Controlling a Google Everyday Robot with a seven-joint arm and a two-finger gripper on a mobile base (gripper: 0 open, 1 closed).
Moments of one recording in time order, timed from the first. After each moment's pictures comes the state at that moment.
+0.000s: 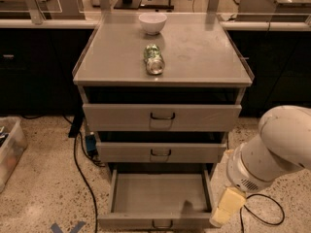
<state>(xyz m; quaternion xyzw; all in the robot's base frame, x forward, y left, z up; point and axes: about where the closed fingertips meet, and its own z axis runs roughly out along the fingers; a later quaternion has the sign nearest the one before) 0.382 -0.177 0.717 -0.54 0.83 0.07 0.13</state>
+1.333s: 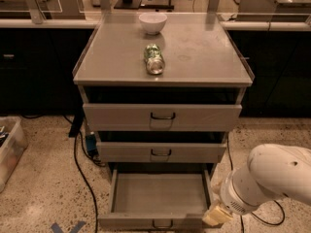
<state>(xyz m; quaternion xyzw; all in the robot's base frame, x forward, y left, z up) 0.370 -0.171 0.632 -0.51 0.85 0.10 0.13</state>
